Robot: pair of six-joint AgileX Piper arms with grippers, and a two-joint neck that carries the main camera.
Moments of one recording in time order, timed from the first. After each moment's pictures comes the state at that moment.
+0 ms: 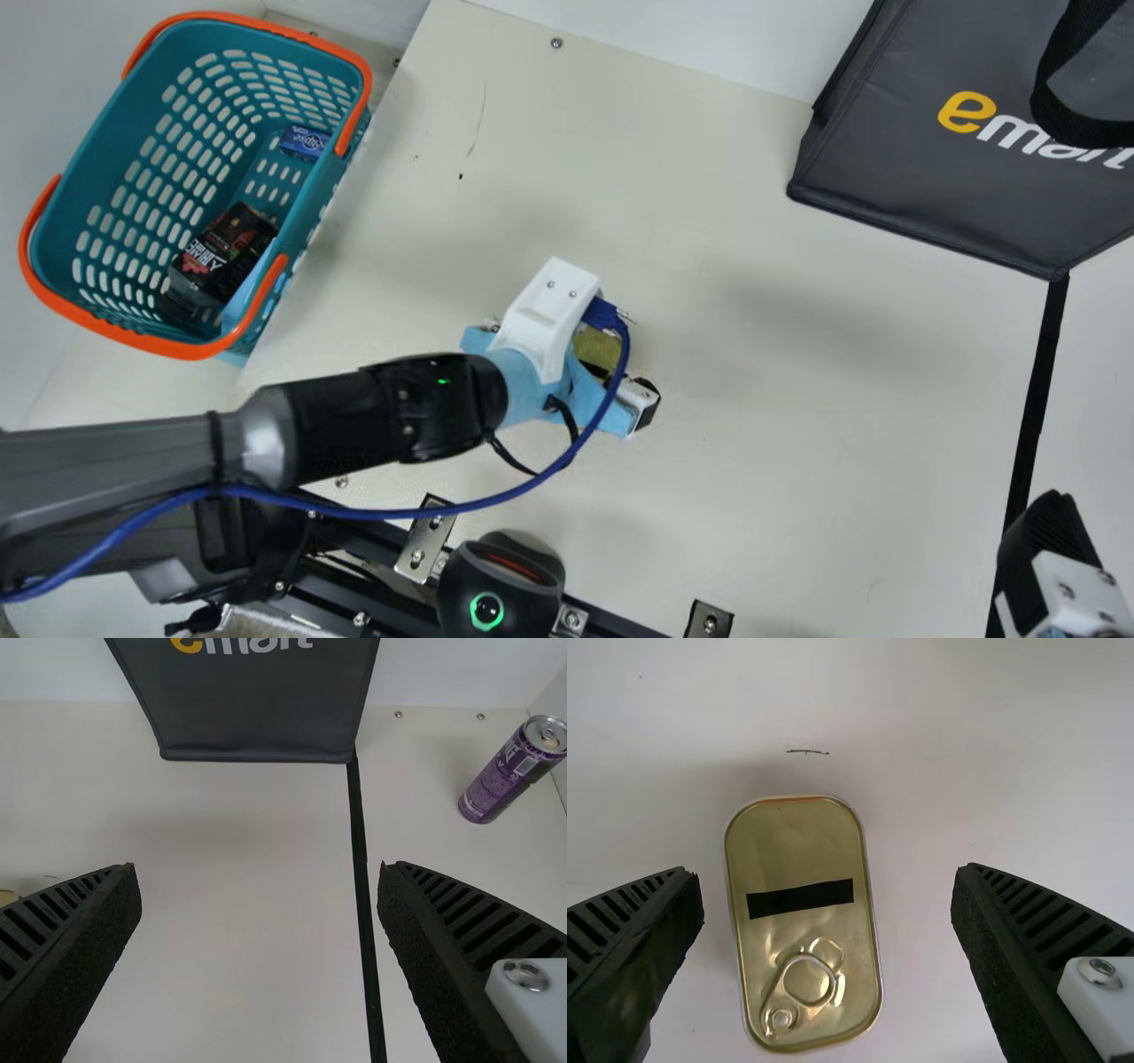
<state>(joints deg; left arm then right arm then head) -51.2 82.6 -46.3 12.5 27.8 -52.9 0.6 42.6 -69.8 -0.8 69.5 0.0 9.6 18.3</state>
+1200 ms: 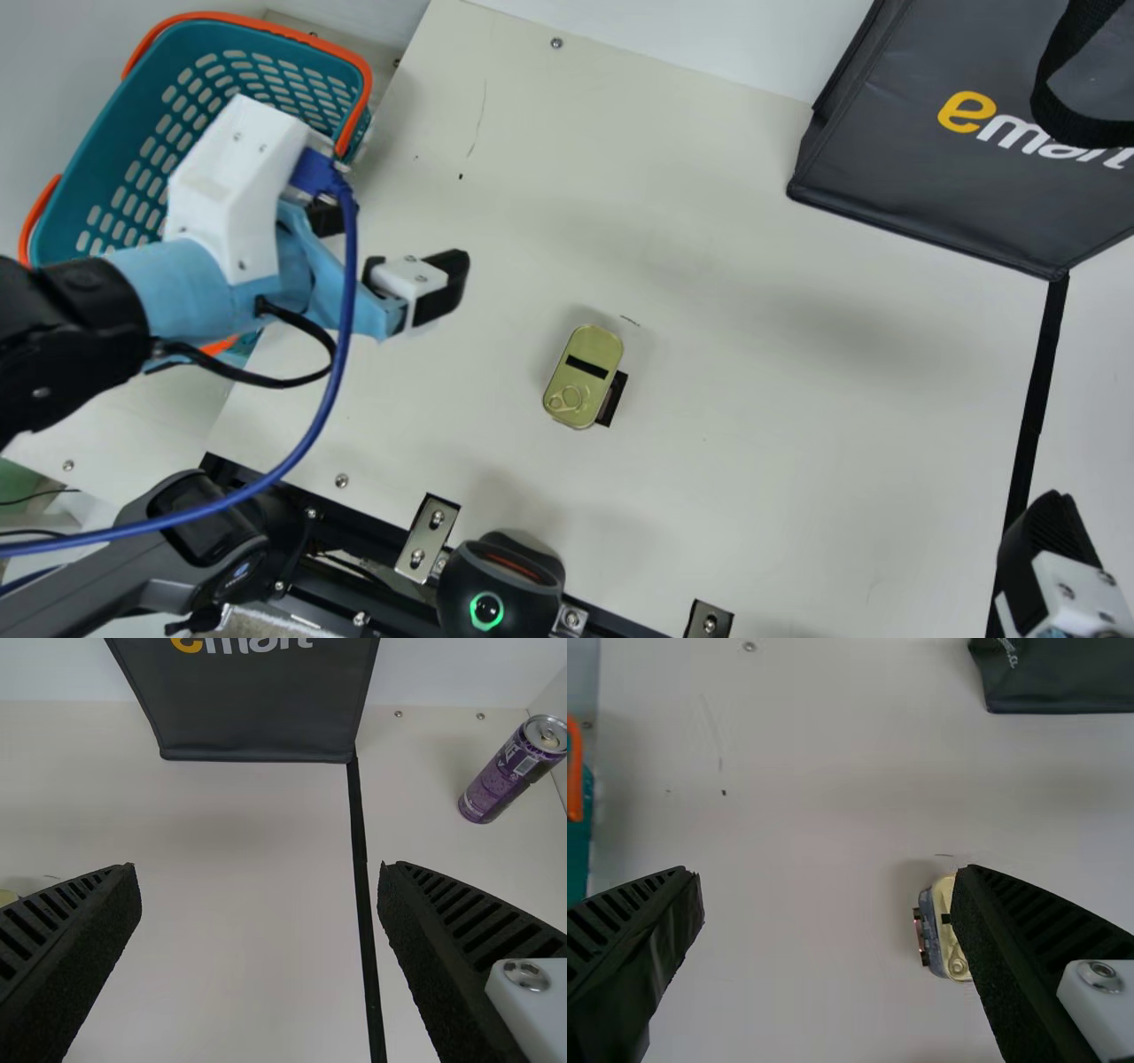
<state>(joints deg) -21.8 52.4 -57.2 0.8 55.4 -15.6 0.6 42.6 -69.8 -0.8 69.5 0.0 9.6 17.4</state>
